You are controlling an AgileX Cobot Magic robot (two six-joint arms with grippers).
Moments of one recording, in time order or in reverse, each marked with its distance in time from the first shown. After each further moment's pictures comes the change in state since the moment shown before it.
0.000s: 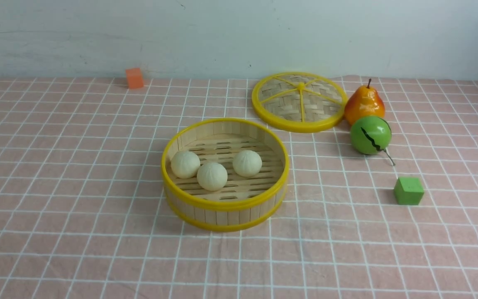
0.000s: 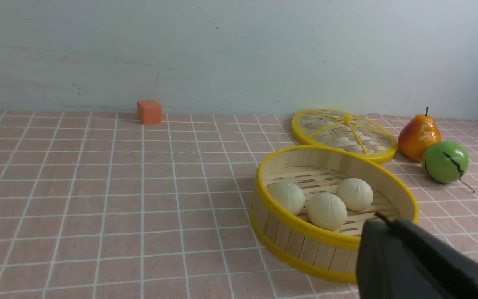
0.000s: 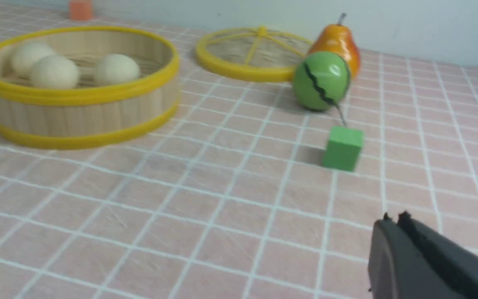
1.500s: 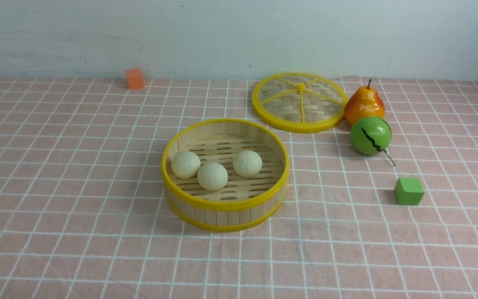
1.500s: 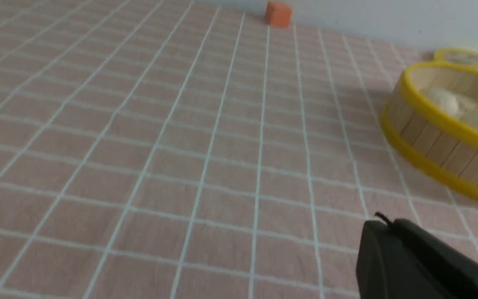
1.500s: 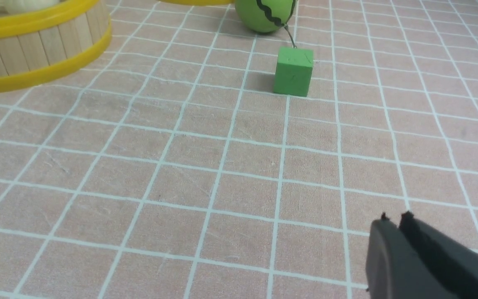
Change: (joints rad) right arm -0.095 -0.009 -0.008 0.007 0.139 0.000; left arm 0.303 -0.183 0.374 -0.104 0.009 0.019
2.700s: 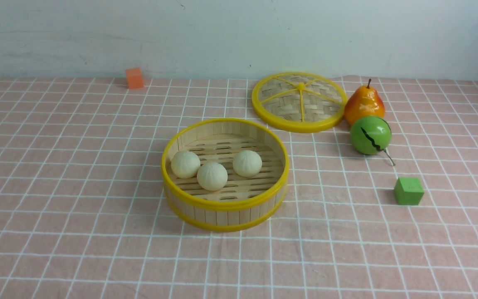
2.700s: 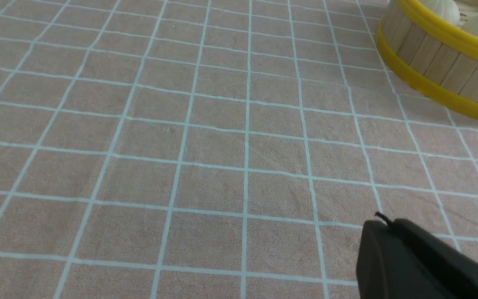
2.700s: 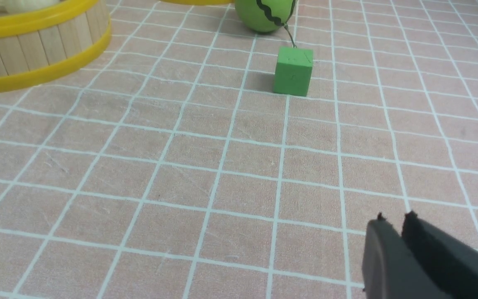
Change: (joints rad) right arm 0.000 0.000 0.000 0.000 0.000 0.000; left arm -0.063 0.000 0.003 -0.010 0.075 0.060
